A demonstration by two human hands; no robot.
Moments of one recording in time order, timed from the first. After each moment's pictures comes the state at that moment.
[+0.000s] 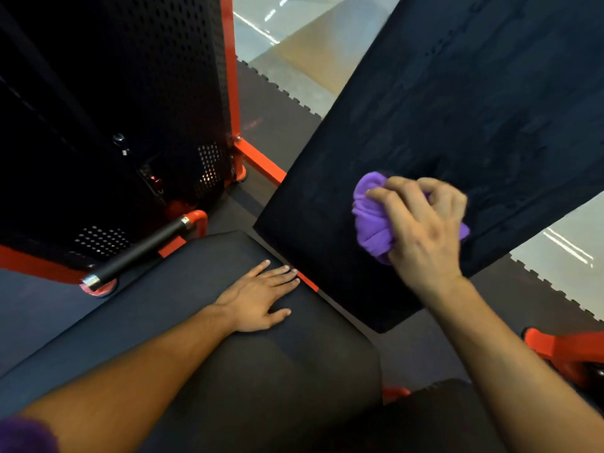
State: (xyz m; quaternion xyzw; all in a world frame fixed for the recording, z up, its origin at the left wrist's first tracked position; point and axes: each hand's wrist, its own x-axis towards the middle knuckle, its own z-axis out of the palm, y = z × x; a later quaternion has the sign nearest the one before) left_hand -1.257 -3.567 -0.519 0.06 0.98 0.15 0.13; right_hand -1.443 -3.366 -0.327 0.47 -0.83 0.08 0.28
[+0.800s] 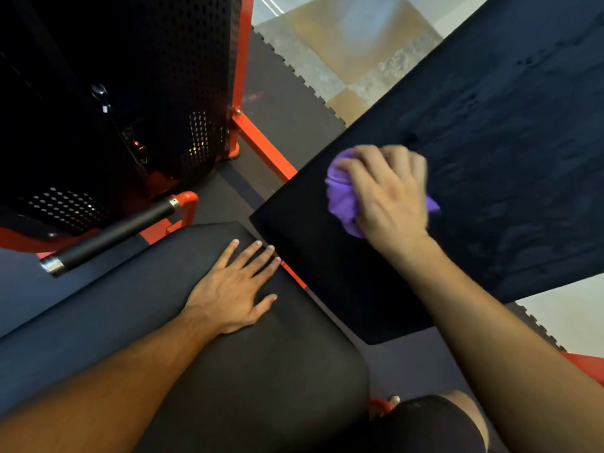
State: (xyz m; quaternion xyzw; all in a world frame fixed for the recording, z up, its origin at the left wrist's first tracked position) left_hand -1.250 -3.580 -0.541 -0.07 0.99 0.11 0.06; right_hand -1.479 -3.464 -0.349 0.55 -0.80 -0.08 0.22
